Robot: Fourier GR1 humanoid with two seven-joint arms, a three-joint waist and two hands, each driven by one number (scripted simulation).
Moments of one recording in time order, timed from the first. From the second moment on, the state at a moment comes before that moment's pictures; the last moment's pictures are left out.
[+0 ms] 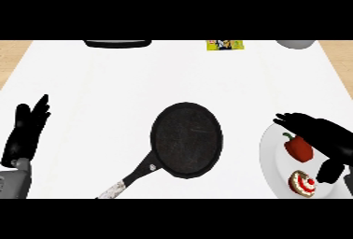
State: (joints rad) left arm -0.14 0.39 0.11 -1.29 -0.05 0.10 0.24; right arm -0.15 -0.63 0.15 -1.44 0.98 0.44 -0.33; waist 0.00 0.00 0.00
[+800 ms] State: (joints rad) left arm -0.13 0.35 0.15 -1.31 -0.09 0.06 0.24; right arm -0.22 -0.55 0.13 -1.24 1.17 0.30 -0.42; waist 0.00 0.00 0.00
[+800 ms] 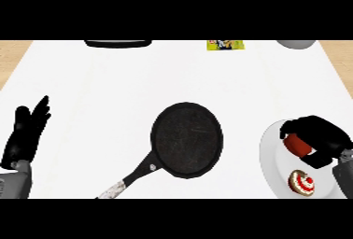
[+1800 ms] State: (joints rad) left arm -0.04 0.37 0.24 -1.33 -0.09 0.07 0.25; right arm 0.19 -0.24 -0.08 -1.58 1.16 0.08 0.03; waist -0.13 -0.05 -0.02
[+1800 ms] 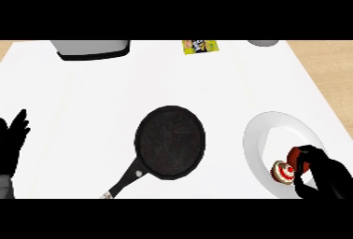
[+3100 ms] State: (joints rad) left arm -0.12 0.33 0.18 -1.34 -0.12 0.03 0.25; right arm 0.11 0.00 0.58 -2.05 1.37 -0.18 0.82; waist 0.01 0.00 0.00
